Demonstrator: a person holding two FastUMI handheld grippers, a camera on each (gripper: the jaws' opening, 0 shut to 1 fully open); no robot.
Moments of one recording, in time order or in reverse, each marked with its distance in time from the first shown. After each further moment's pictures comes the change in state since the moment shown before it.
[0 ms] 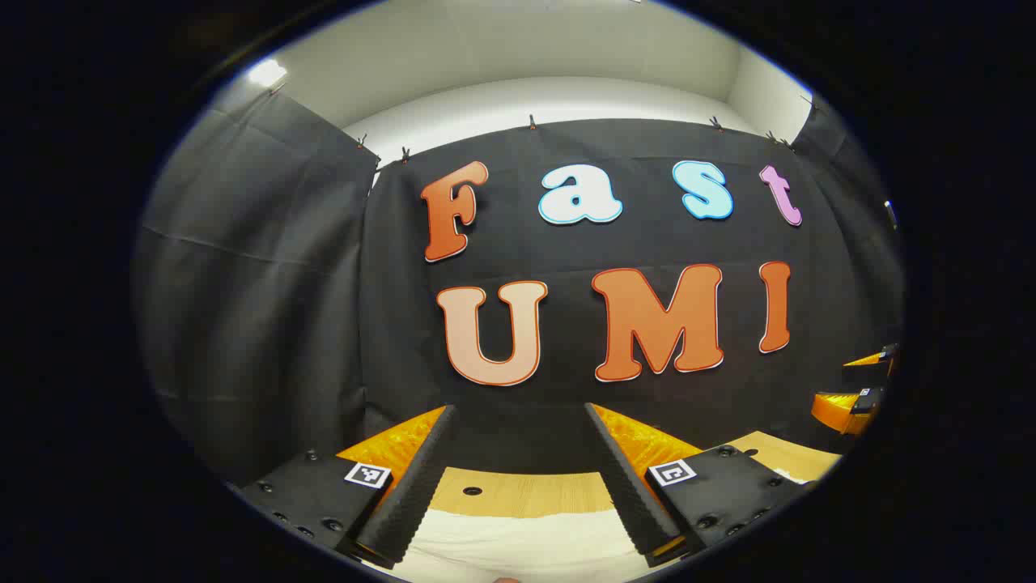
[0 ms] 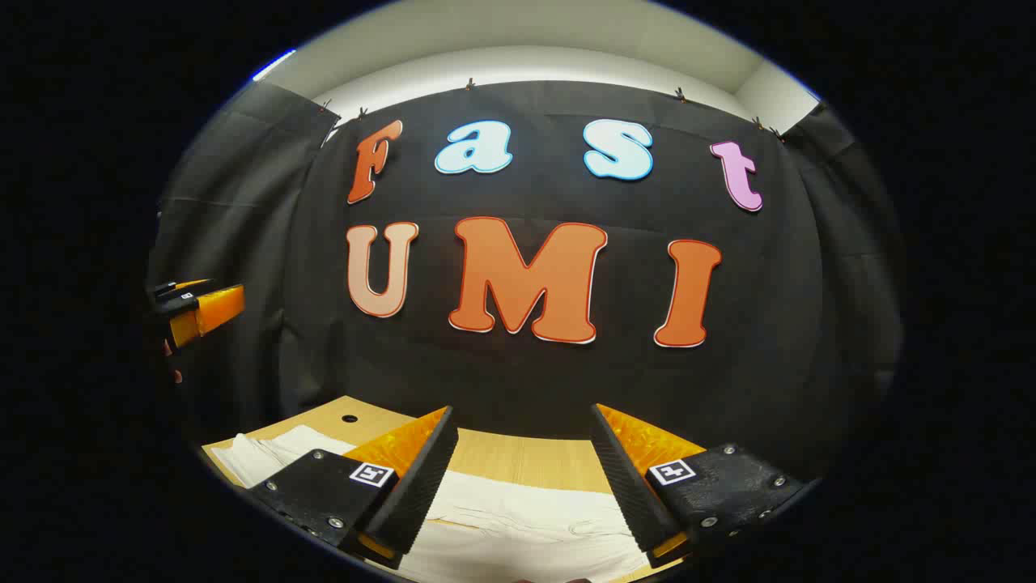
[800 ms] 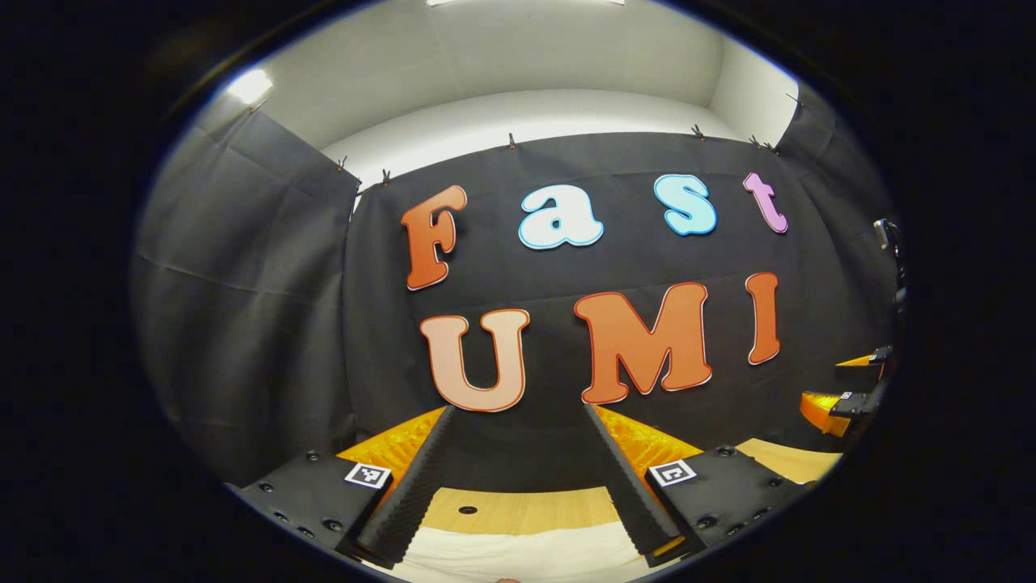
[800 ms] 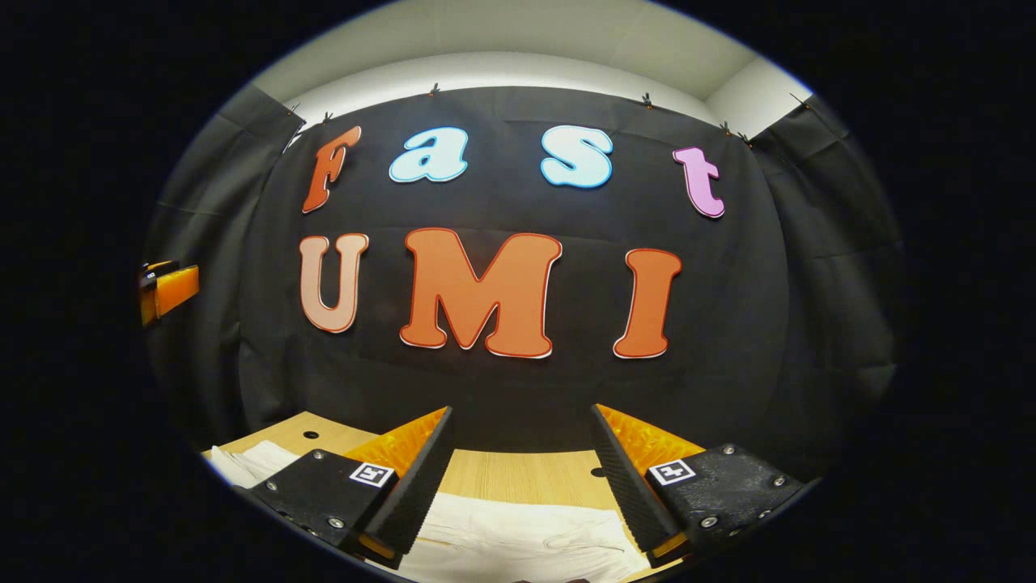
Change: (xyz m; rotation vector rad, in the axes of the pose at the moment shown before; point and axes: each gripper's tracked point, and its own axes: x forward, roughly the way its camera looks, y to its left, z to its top) left arm 0.012 -0.030 0.027 0.035 -0.047 -0.051; right arm 0.028 -0.039 -0.002 0.007 -0.015 -0.141
